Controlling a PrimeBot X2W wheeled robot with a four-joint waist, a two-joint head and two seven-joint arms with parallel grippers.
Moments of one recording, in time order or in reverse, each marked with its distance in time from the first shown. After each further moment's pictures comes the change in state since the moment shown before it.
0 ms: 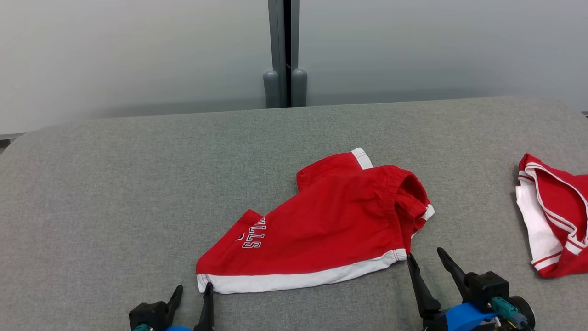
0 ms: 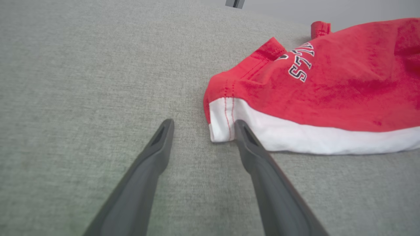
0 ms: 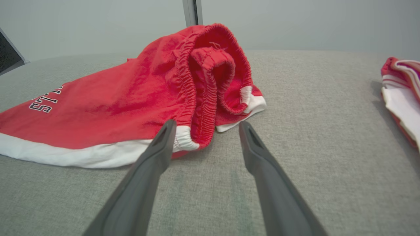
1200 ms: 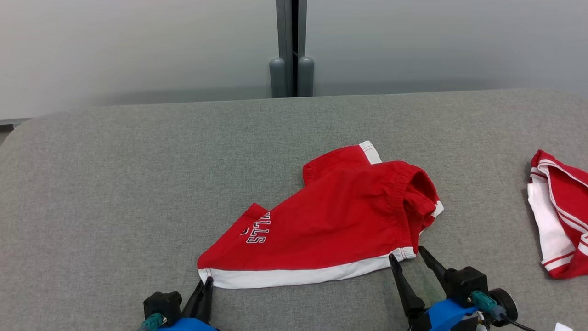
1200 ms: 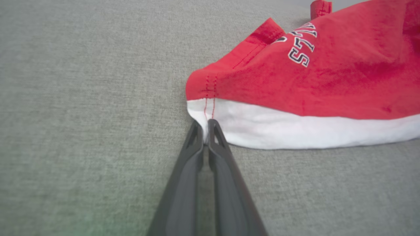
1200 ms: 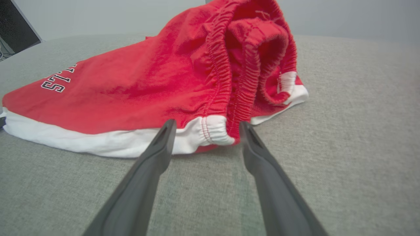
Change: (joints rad) left arm -0.071 -0.004 -0.046 0.094 0.020 0.005 -0.007; right arm -0.044 0.000 0.071 0.066 0.001 0.000 0.000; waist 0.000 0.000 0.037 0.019
